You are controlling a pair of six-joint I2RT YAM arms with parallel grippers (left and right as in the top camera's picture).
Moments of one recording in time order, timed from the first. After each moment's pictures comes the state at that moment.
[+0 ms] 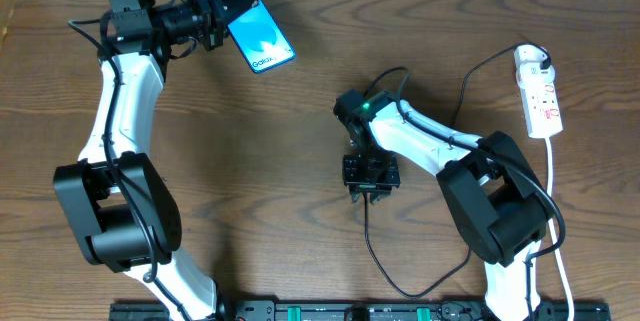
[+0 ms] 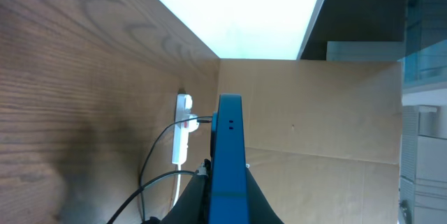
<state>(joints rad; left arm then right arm) 0.16 1.90 1.54 -0.19 1.20 -1.00 0.64 2.08 1.38 -1.07 -0.33 0.62</state>
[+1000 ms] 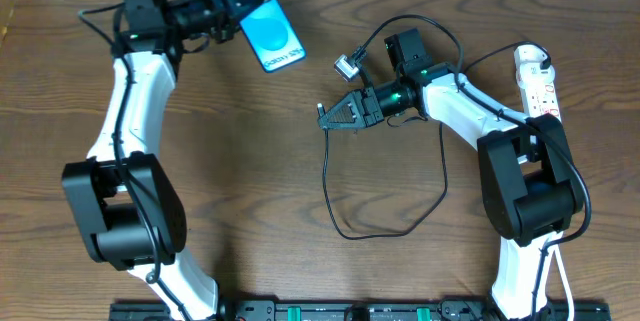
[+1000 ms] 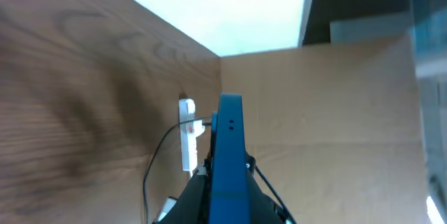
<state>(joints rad) 0.09 1.90 1.54 -0.08 1.17 -0.94 0.37 2.09 1.40 -0.41 -1.52 0.12</state>
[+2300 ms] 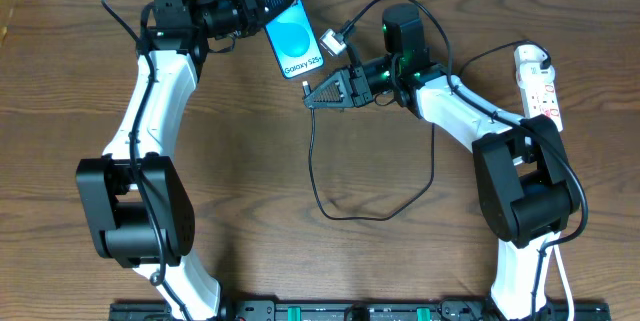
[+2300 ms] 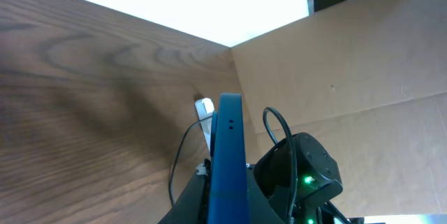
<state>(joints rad) 0.01 1.90 1.54 -0.08 1.11 -0.71 0.40 2.09 1.40 0.24 -1.55 0.59</state>
